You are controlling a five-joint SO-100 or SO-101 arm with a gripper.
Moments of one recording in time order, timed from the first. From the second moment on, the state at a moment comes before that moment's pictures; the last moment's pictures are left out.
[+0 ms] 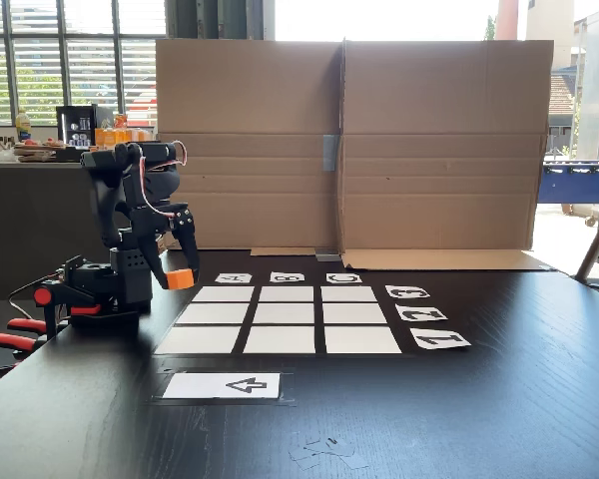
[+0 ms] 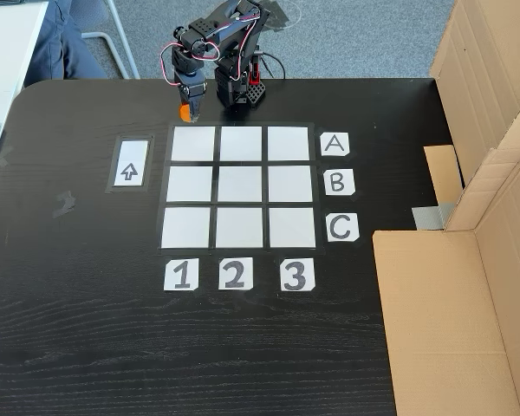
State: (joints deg) arm 42.2 129.4 129.8 84.3 9.8
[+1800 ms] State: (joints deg) arm 39.8 108.8 139.1 59.9 9.8
